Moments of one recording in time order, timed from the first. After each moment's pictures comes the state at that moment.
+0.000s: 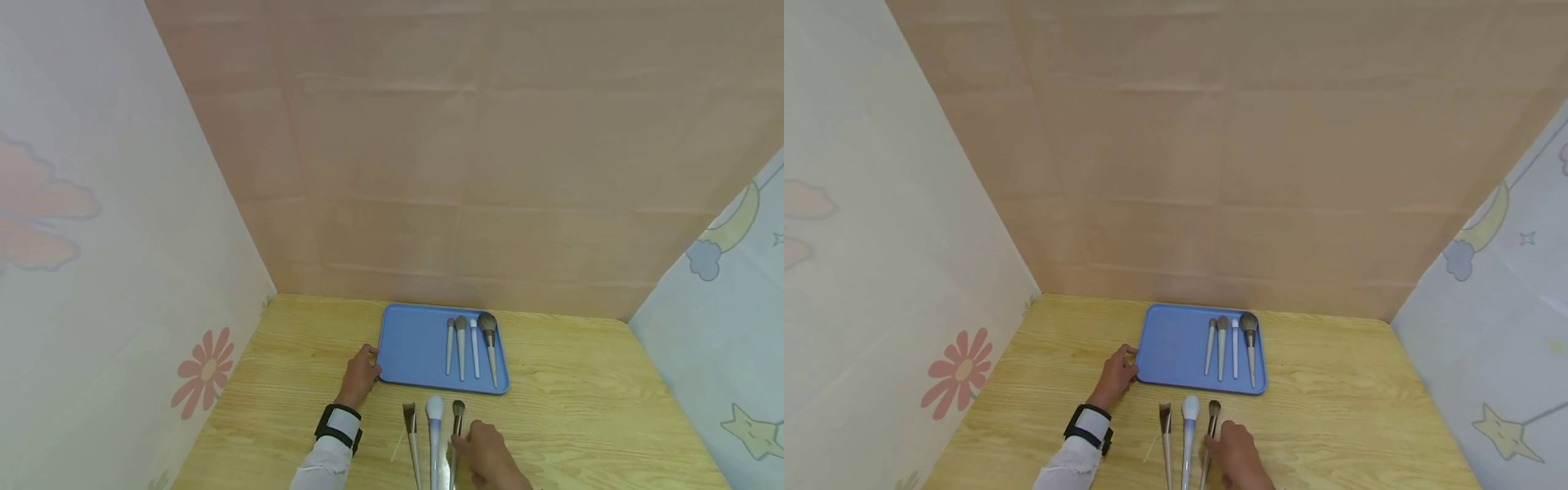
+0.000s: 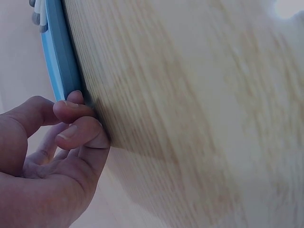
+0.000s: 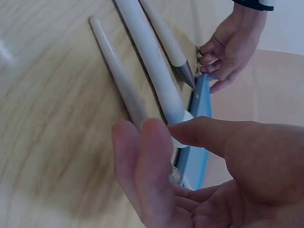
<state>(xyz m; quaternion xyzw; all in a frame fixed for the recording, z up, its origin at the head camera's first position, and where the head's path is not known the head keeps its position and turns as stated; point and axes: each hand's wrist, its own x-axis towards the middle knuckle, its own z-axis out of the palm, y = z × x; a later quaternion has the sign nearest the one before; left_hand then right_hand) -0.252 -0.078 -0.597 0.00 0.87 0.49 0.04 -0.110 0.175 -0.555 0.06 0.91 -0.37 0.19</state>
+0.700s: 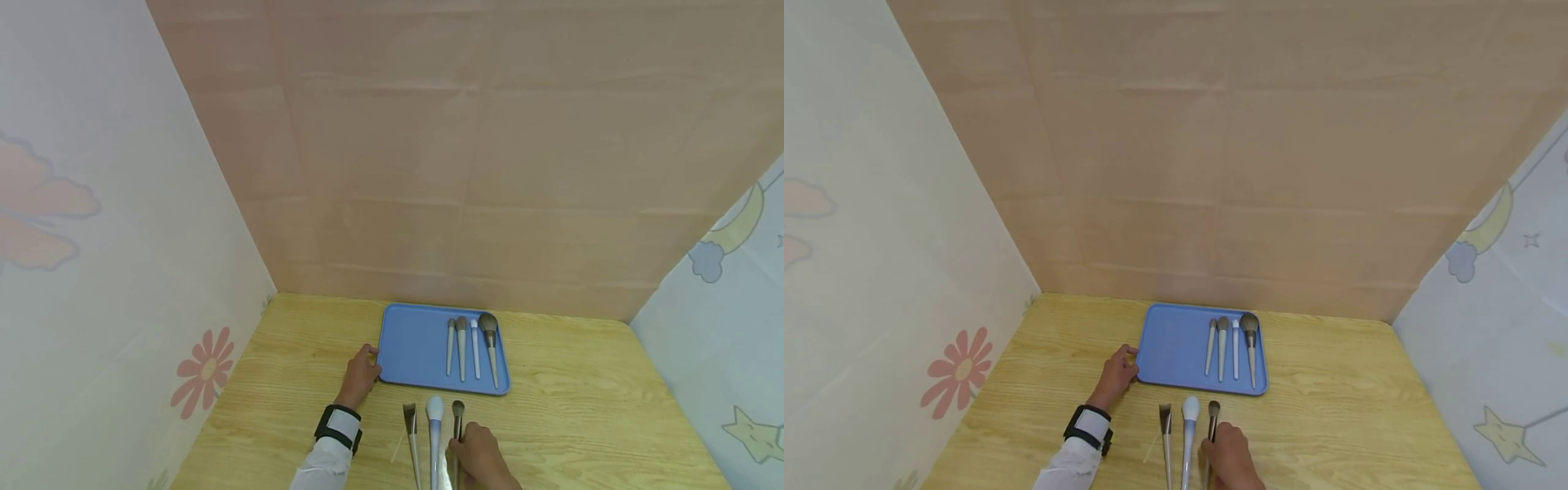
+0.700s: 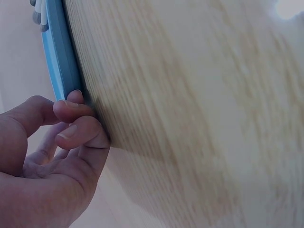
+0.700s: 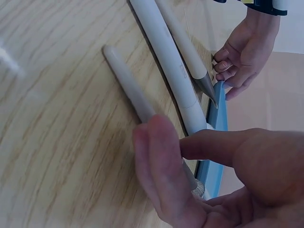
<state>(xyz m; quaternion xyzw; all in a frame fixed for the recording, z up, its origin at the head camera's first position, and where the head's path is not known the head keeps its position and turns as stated) -0.250 -0.082 -0.598 0.03 0.86 0.51 0.02 -0.115 0.169 -0.576 0.04 0.92 -0.37 0.13</state>
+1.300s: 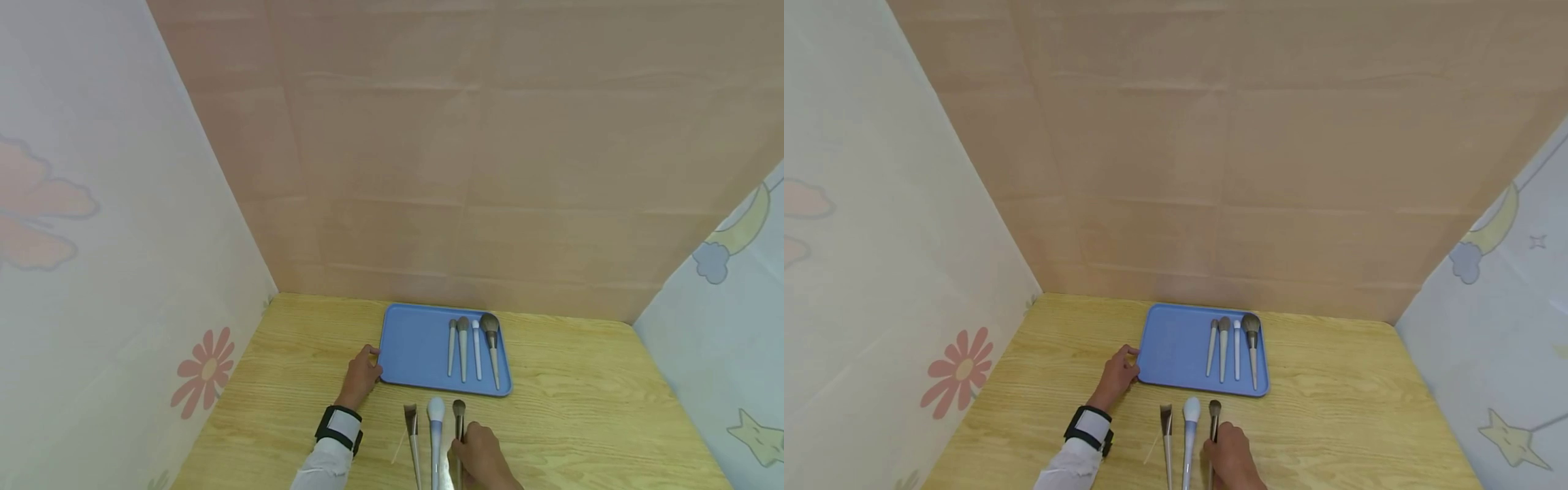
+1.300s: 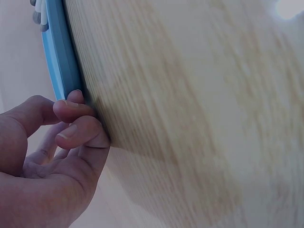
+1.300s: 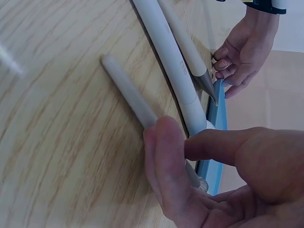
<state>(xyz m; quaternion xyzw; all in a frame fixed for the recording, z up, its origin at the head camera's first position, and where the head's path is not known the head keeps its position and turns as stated) -0.252 -0.080 -0.597 0.02 0.87 0.49 0.04 -0.116 0.172 -0.575 0.05 0.90 -0.40 0.15</state>
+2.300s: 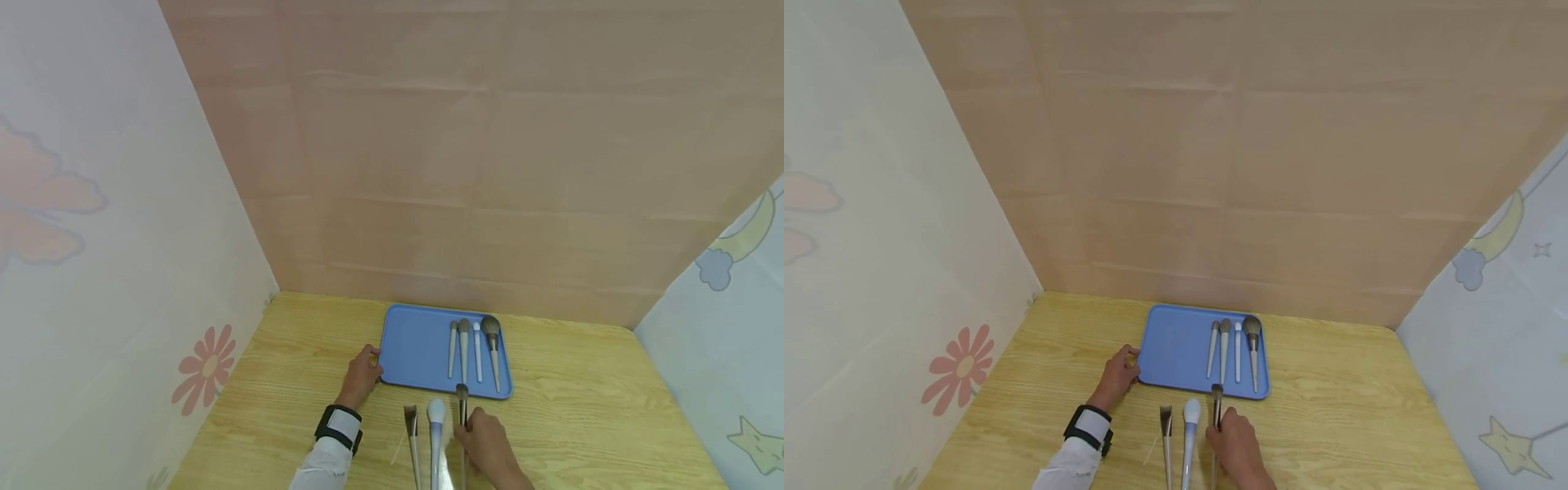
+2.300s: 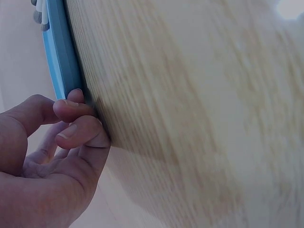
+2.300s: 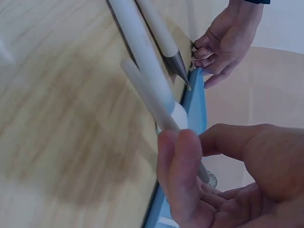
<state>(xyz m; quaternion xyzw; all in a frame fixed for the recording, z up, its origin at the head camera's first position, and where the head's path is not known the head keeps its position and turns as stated) -0.249 -0.079 -0.589 0.01 0.87 0.49 0.05 -0.126 0.173 -0.551 0.05 0.92 -0.38 0.09</state>
